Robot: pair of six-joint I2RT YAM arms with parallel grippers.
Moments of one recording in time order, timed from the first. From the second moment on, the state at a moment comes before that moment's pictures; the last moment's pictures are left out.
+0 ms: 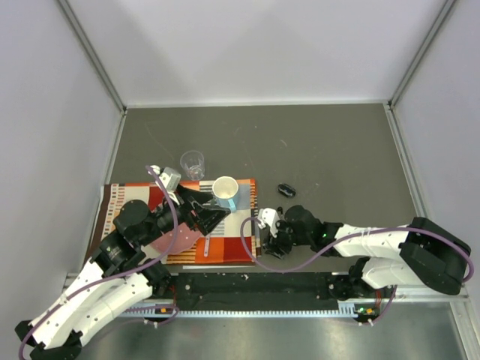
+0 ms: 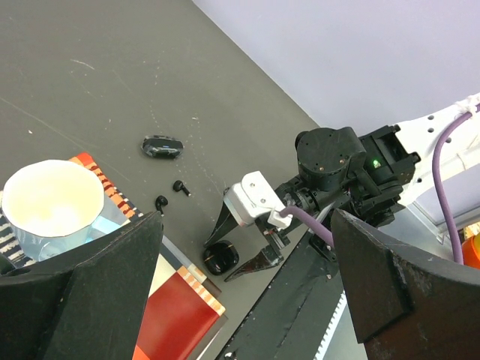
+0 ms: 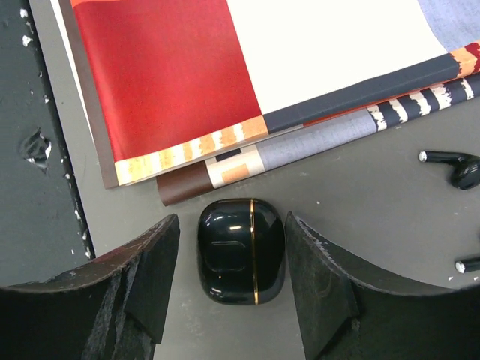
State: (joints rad) left arm -0.74 0.46 0.69 -0.26 0.19 -0.49; right arm 0.99 1.26 0.38 0.20 -0.26 -0.14
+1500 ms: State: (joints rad) left arm -0.74 0.42 0.69 -0.26 0.18 -0.49; right arm 1.05 1.29 0.57 -0.07 -0.12 -0.08
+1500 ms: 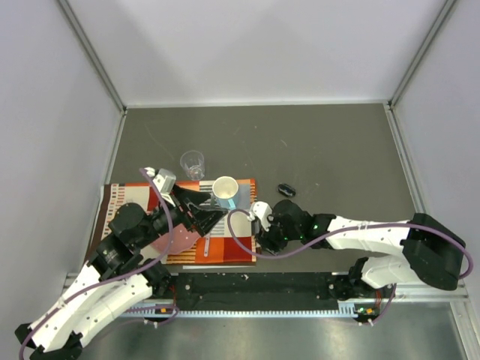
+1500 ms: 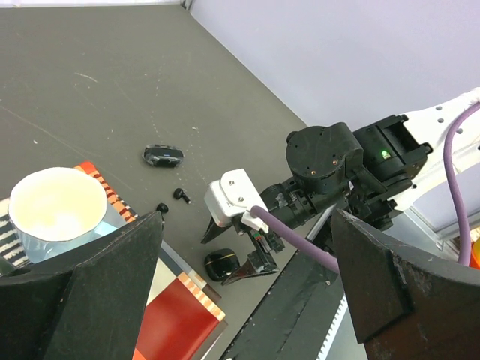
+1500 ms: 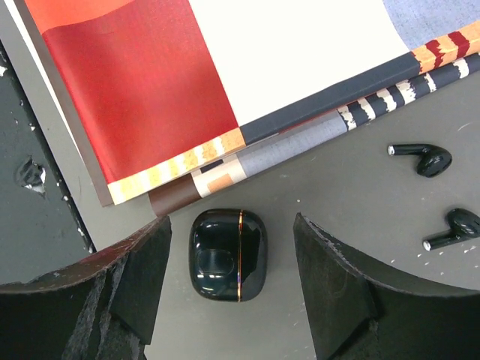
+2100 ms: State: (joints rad) left arm -0.74 0.37 0.65 -0.26 0.13 -0.50; right arm 1.05 1.23 0.51 -0.01 -0.07 -0.03
